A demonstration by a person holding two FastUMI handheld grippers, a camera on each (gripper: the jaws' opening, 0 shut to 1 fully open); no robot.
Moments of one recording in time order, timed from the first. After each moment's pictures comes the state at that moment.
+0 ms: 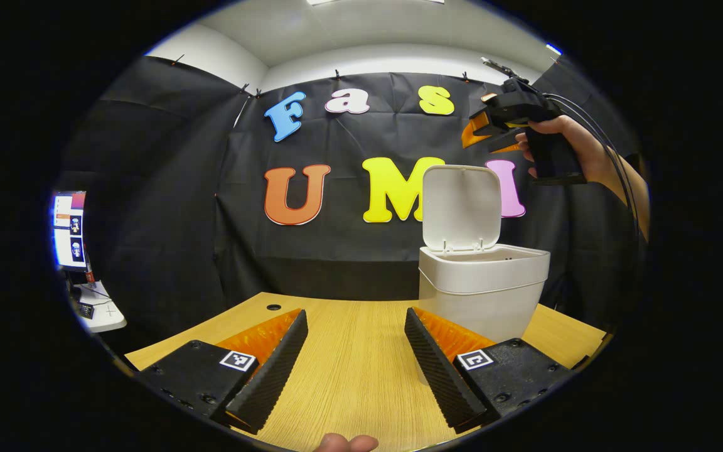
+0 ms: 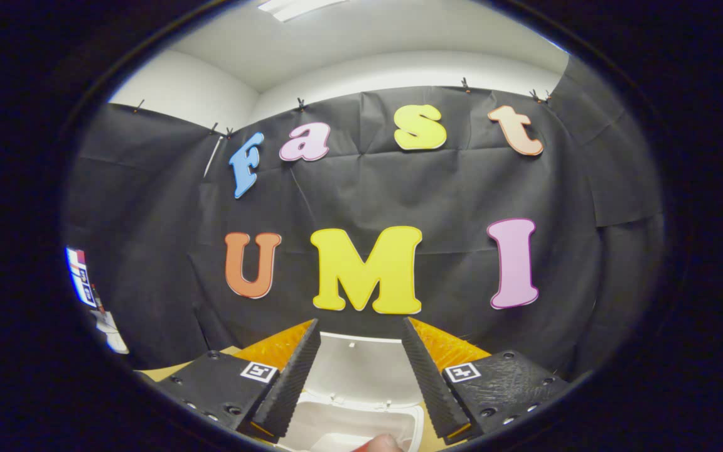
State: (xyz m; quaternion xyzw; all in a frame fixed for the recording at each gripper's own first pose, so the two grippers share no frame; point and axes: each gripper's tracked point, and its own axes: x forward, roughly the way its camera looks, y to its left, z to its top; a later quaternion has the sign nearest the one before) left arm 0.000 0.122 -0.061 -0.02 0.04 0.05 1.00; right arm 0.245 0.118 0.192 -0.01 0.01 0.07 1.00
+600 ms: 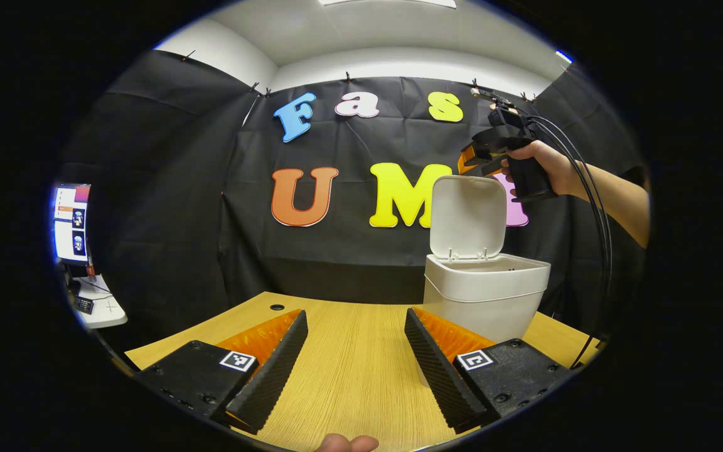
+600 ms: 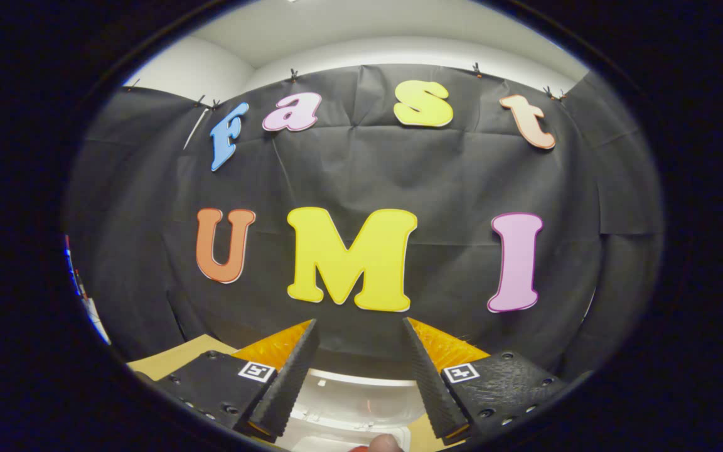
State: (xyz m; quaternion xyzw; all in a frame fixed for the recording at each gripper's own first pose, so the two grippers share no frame) left arm -0.010 0.137 -0.054 -0.04 0.04 0.05 1.00; right arm 0.316 0.114 0.168 -0.03 0.06 0.04 1.00
